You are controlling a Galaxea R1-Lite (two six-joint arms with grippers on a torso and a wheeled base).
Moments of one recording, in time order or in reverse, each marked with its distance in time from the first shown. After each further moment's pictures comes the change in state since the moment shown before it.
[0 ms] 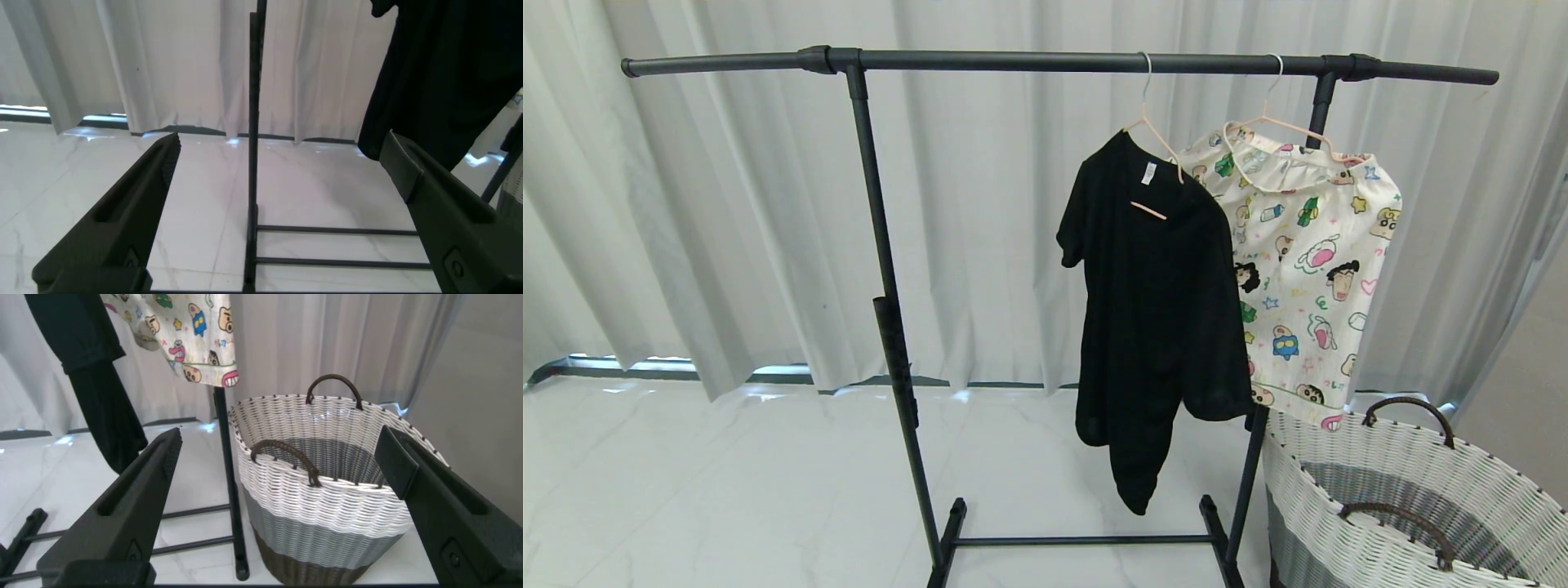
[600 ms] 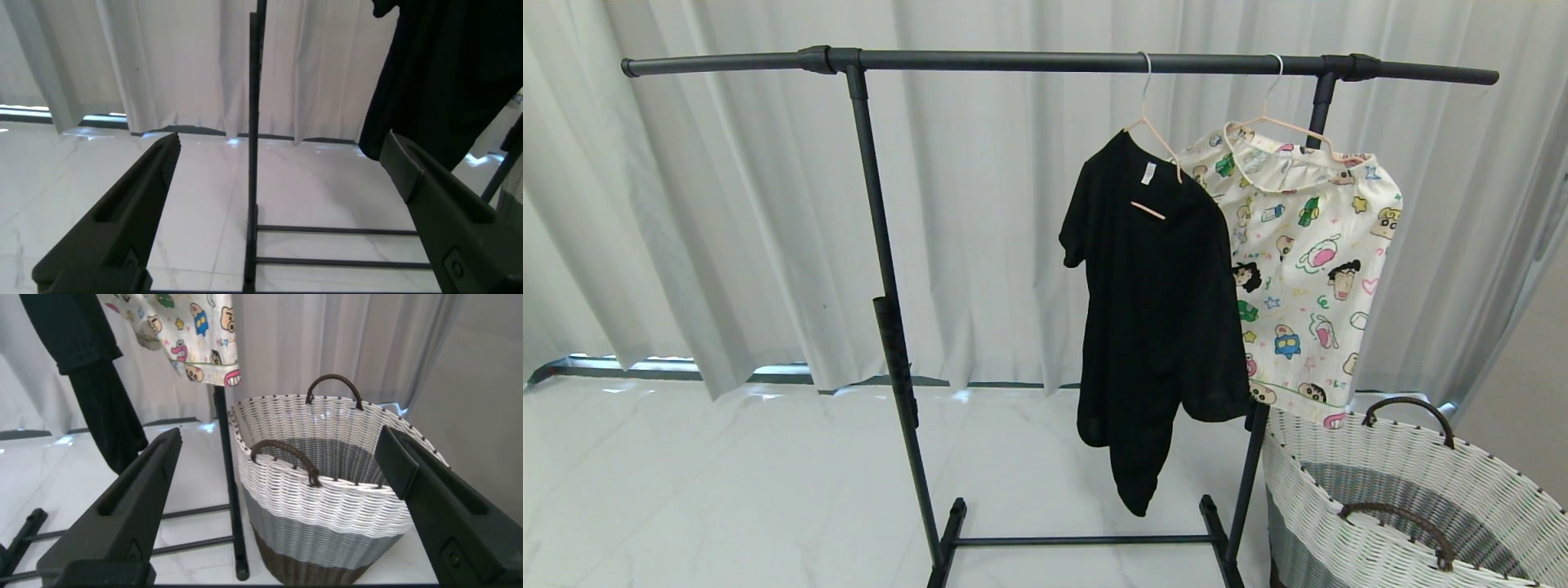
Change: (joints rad) left arm 0.000 0.000 0.000 0.000 0.000 0.000; right arm 0.000 0.000 0.000 0.000 0.000 0.000
